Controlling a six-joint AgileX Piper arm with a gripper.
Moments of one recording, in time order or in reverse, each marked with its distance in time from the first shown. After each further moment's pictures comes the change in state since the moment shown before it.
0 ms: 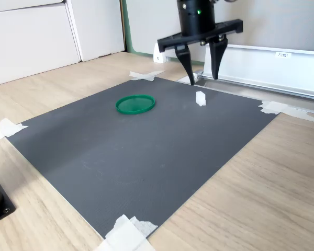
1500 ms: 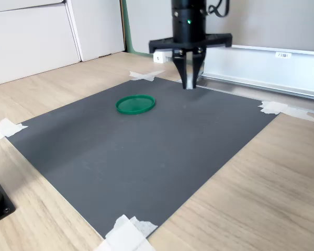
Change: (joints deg) arm 1.6 -4.4 5.3 5.7 3.6 9.8
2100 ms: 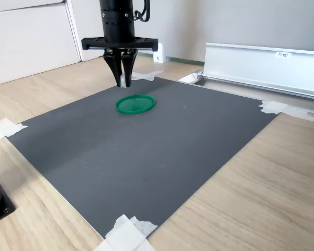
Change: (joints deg) arm 15.4 -5.6 11.5 1.7 -2.4 15.7
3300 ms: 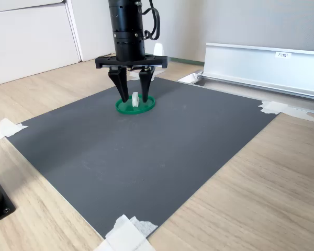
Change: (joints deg) arm 0.0 4.6 0.0 -3.5 -4.1 5.3
